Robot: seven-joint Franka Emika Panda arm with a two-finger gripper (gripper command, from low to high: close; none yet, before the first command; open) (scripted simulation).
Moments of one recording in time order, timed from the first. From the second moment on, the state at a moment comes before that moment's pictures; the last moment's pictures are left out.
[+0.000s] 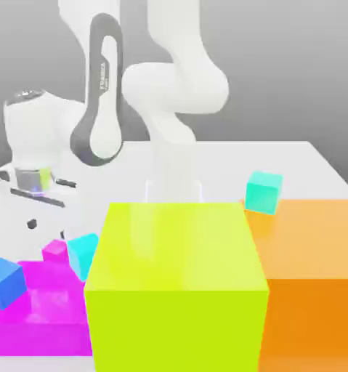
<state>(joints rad) -0.32 0.06 -0.51 -2.88 0.13 2.95 0.23</state>
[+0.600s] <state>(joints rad) -0.68 0.29 -0.04 -2.83 0.52 3.12 -0.05</state>
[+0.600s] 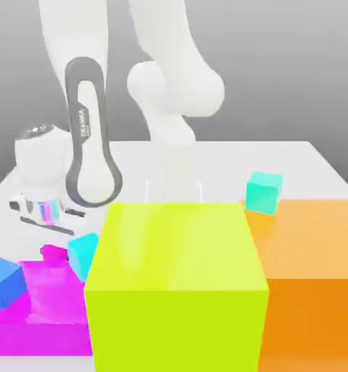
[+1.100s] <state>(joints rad) -0.43 0.10 -0.39 -2.87 0.17 2.98 0.21</state>
